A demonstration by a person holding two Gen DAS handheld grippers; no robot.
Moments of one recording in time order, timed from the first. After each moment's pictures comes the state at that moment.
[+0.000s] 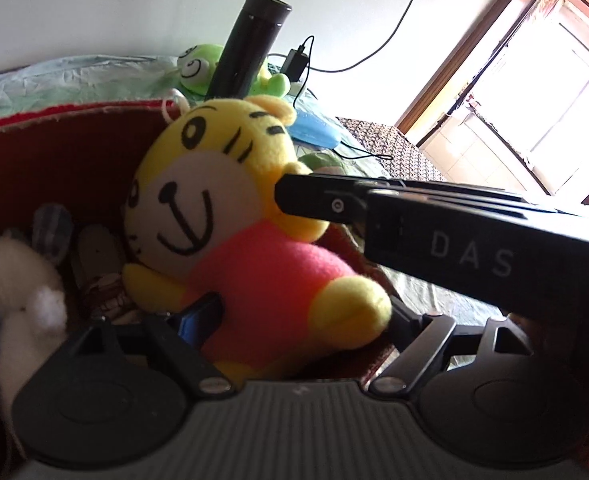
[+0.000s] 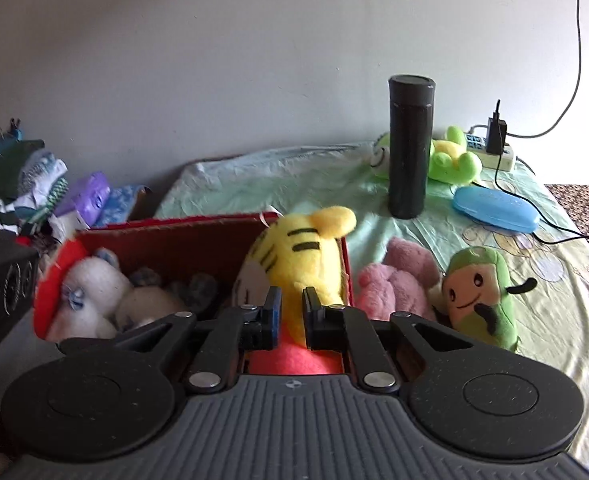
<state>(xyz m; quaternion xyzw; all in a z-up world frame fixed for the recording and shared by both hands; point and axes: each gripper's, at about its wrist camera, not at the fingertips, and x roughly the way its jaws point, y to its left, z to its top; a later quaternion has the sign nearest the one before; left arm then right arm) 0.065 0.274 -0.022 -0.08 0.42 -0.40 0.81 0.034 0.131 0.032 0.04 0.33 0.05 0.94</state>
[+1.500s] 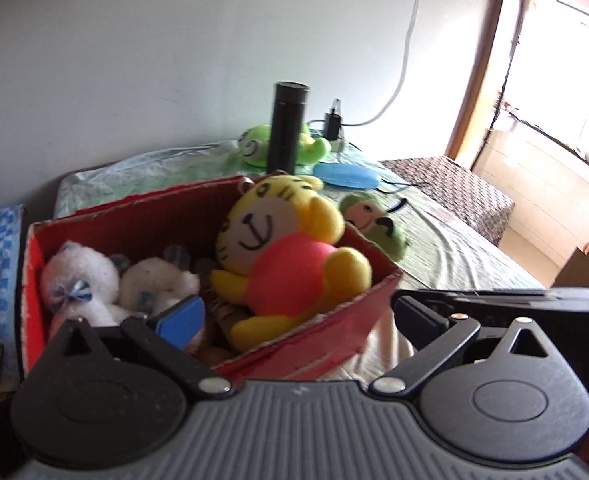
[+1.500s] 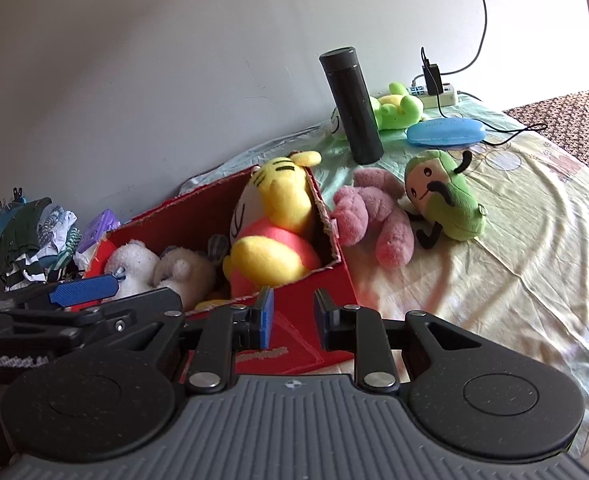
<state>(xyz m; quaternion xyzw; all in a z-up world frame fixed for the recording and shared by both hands) -0.044 0.324 0.041 0.02 0.32 -0.31 0.90 -0.077 0.114 0.014 0.17 0.31 0.01 0.93</state>
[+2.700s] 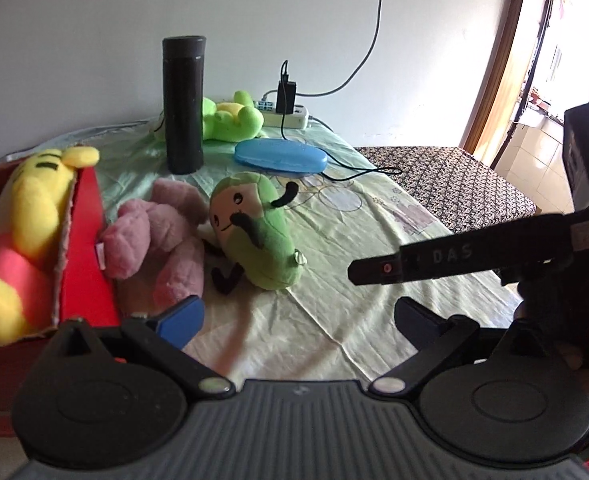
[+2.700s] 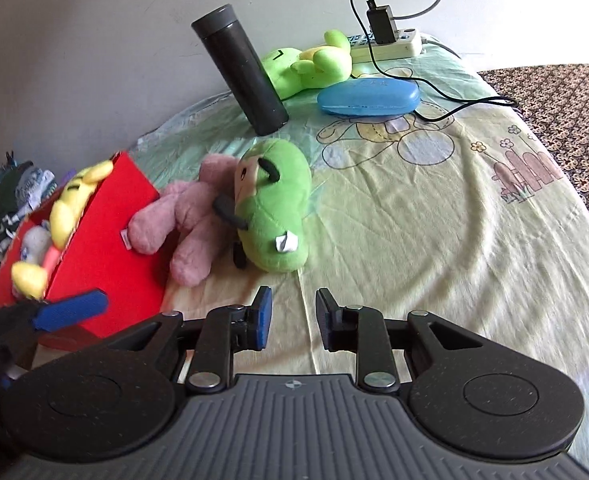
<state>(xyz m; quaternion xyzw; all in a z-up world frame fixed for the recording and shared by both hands) -0.027 0.078 -0.021 0.00 0.34 -0.25 0.91 0.009 -0.125 -0.031 0.16 0.41 0.11 0.89</state>
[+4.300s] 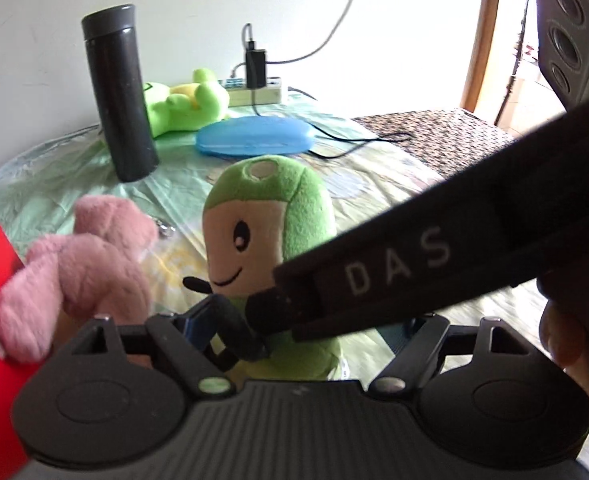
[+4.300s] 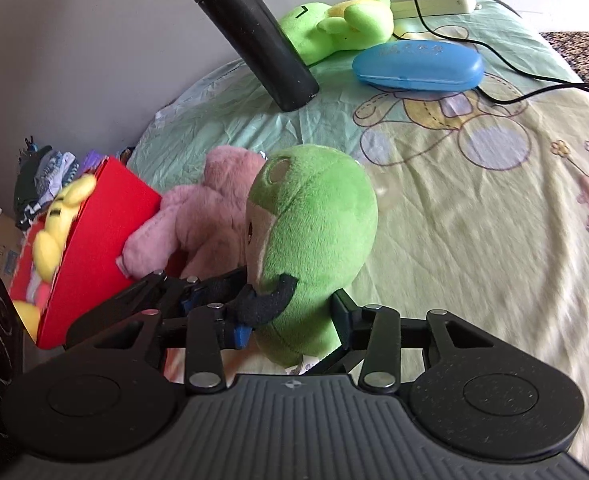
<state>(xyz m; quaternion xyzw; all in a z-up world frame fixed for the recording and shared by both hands) 0.019 0.018 -0.062 0.08 0.35 -0.27 0.89 0.076 -0.117 -0.050 0.17 0.47 0.18 0.85</state>
